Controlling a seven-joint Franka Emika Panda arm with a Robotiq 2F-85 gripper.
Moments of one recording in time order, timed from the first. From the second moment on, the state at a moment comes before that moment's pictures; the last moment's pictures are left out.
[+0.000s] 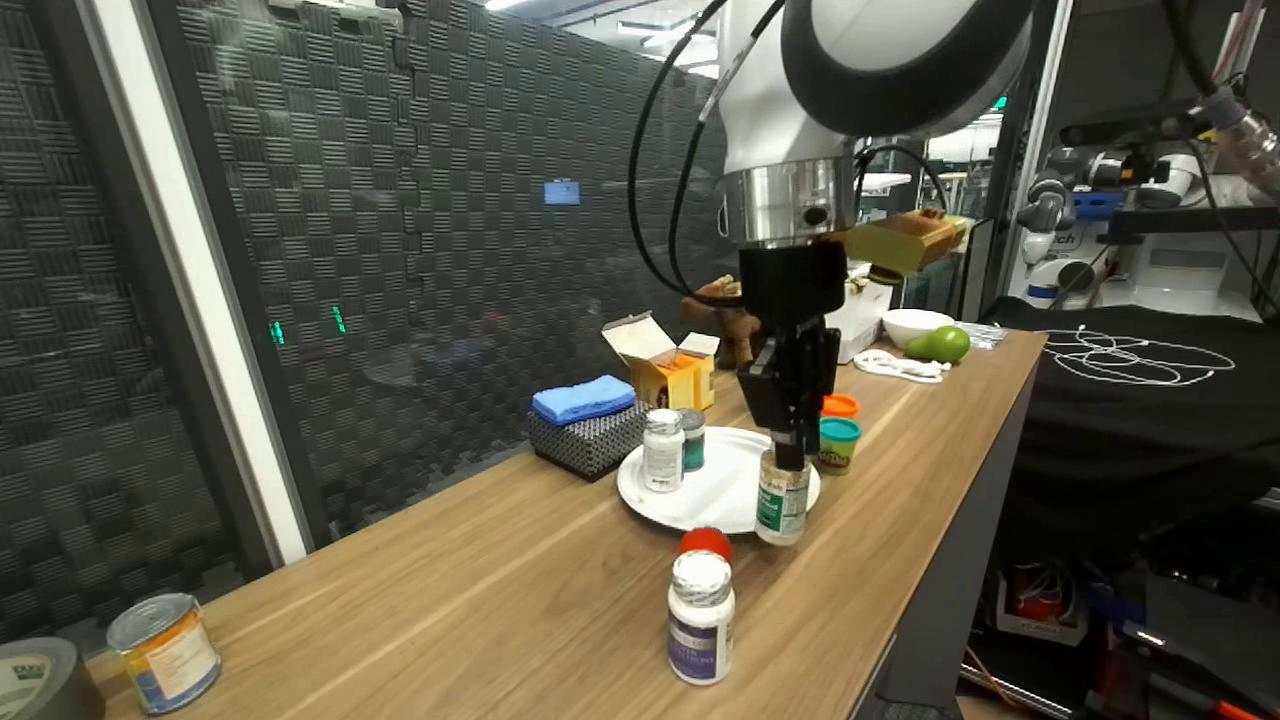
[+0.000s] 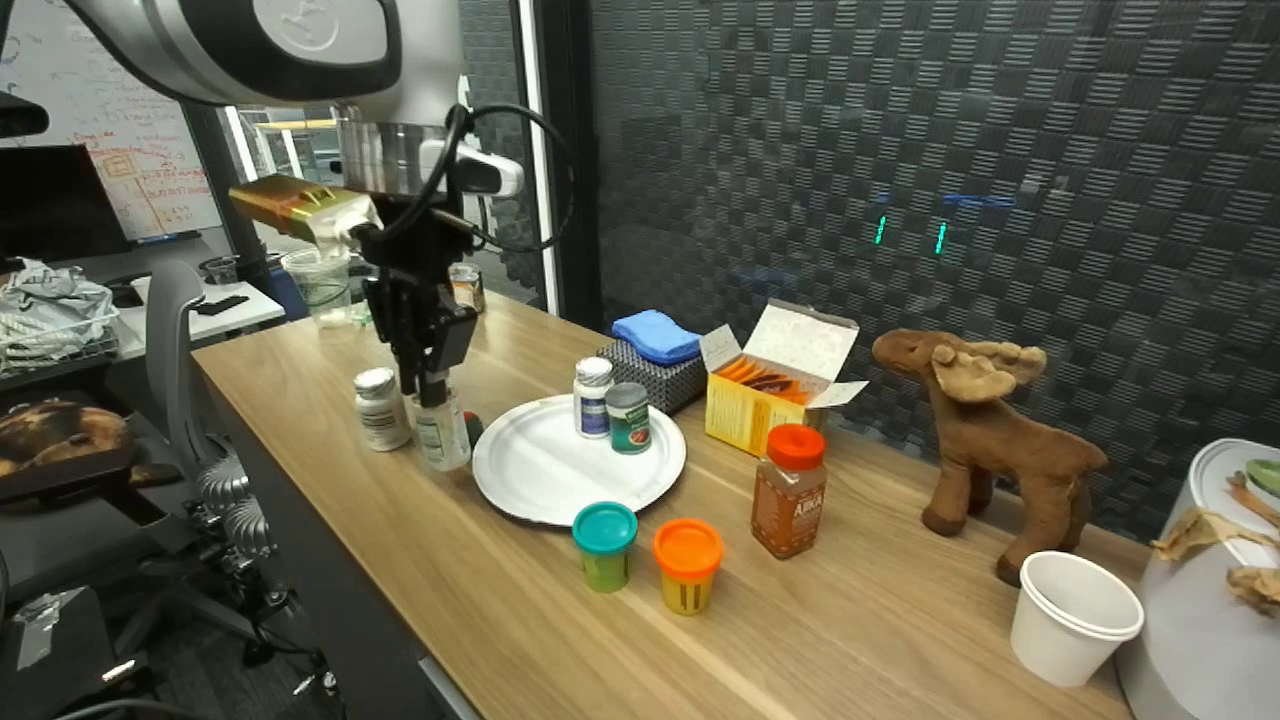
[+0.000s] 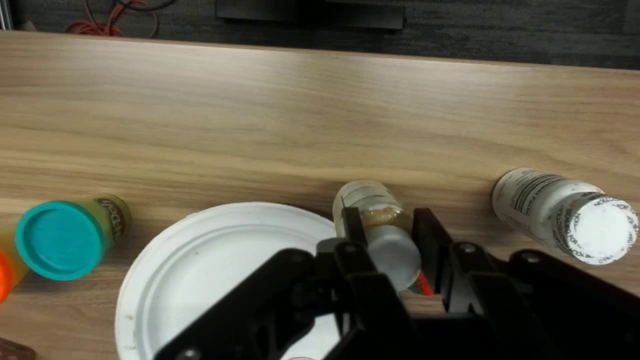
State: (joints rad) arm 0.09 -0.02 0.07 -2.32 0.00 2.19 0.06
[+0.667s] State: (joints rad) arm 0.05 -0.10 0.02 -2.24 0.02 2.00 0.04
